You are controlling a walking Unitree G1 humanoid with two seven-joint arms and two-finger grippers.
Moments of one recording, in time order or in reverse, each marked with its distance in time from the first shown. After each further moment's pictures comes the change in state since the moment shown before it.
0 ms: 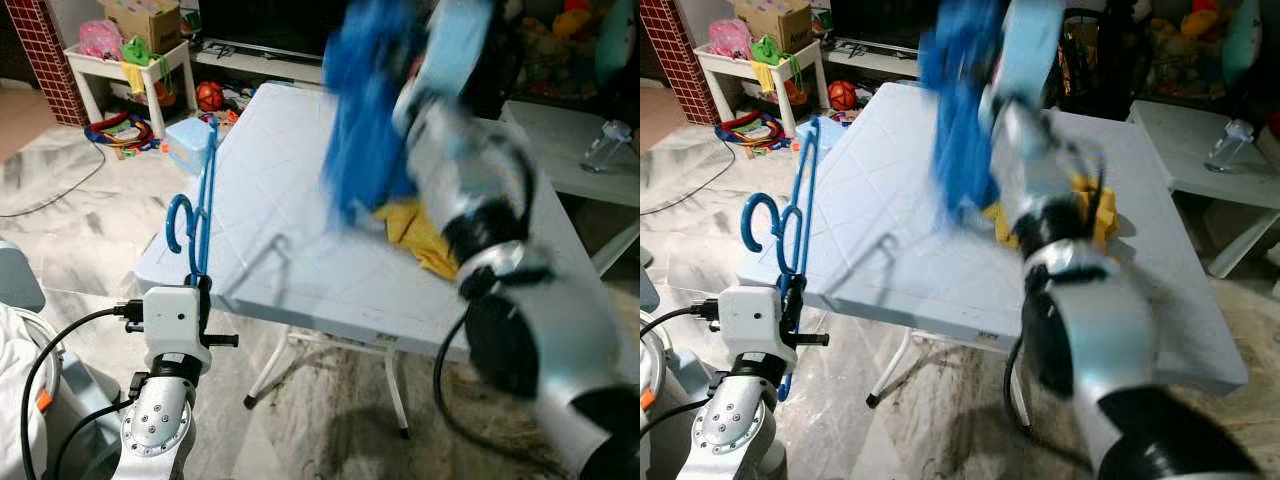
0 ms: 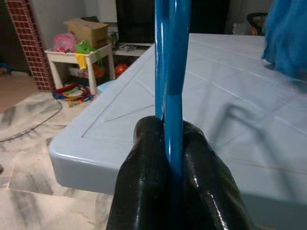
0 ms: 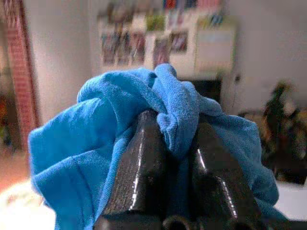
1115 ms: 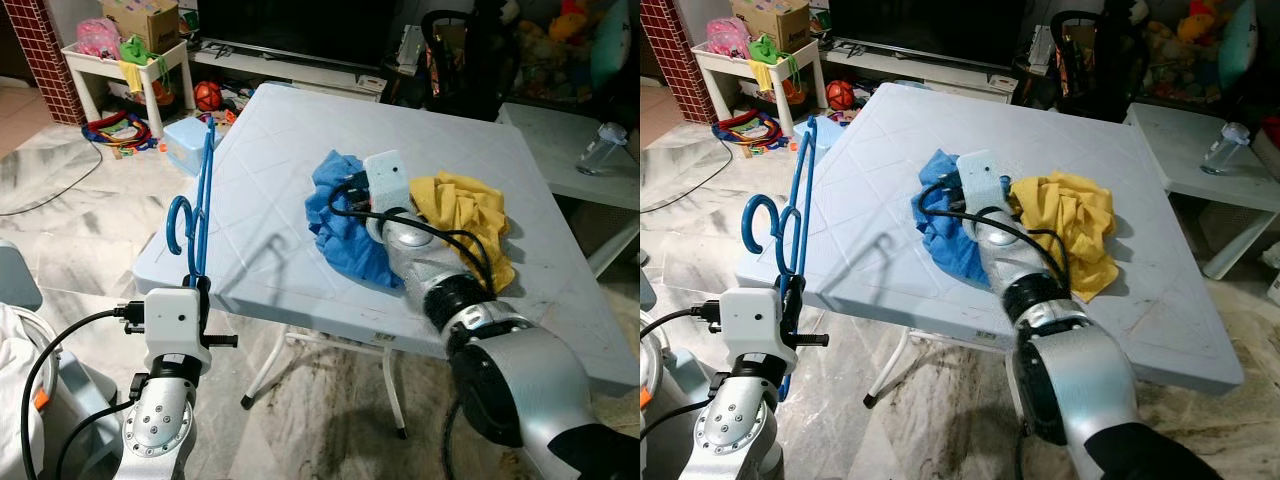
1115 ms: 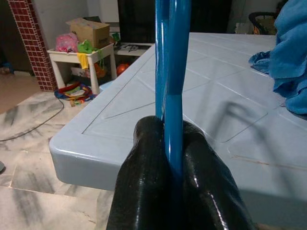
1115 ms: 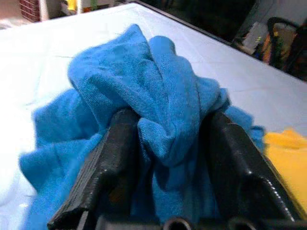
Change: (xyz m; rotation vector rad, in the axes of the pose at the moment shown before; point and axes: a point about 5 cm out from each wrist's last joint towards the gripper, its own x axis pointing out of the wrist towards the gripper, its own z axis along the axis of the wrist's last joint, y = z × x) left arm 0.000 -0.001 -0.004 0.008 0.010 0.004; right arm -0.076 -0.008 -0.142 -0.306 0.558 0.146
